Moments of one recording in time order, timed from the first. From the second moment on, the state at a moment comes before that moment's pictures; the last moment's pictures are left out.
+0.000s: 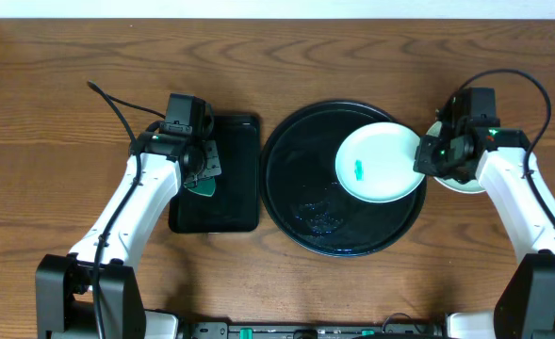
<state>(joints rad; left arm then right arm) -0.16 1.56 1.05 -0.75 -0.03 -0.36 -0.01 1.59 1.09 -0.77 -0.11 0.27</state>
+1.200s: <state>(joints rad) -0.16 1.56 1.05 -0.75 -0.03 -0.36 0.07 1.59 0.85 -0.51 -0.11 0.37</state>
